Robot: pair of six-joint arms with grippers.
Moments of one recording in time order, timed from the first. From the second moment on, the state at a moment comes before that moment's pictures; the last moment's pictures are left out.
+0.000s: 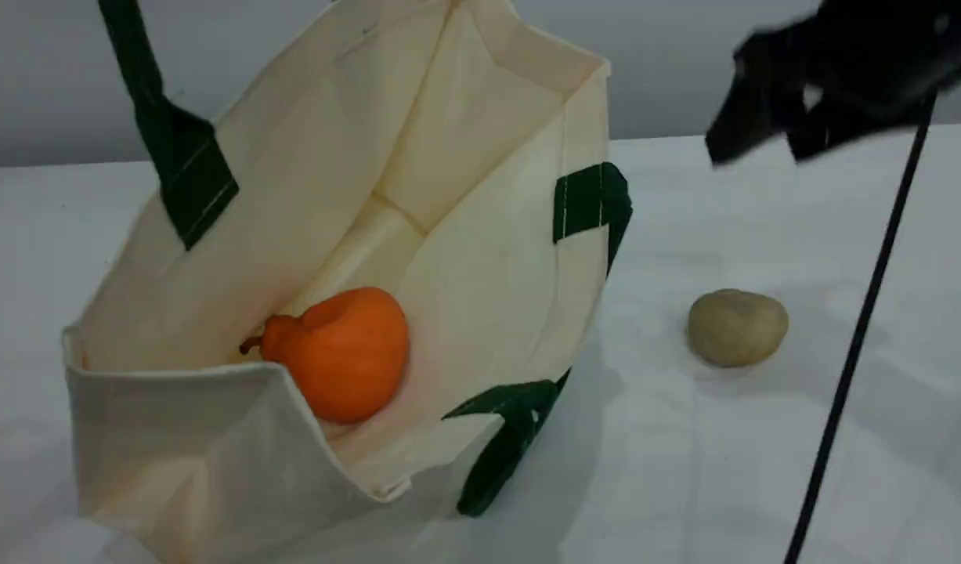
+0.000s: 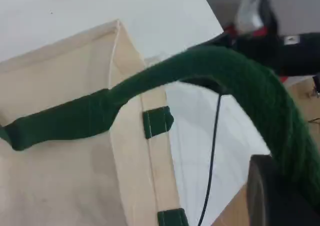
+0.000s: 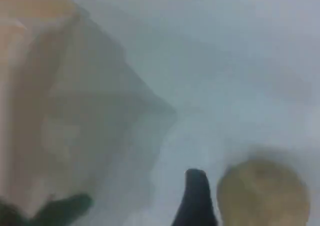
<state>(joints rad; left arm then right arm) -0.09 1.48 -1.52 -0.84 1.22 0.44 0.20 1.80 -0.99 0.82 0.39 -0.78</state>
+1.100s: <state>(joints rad) -0.09 1.48 -1.52 -0.84 1.22 0.44 0.20 2.09 -0.99 0.92 0.31 -0.79</state>
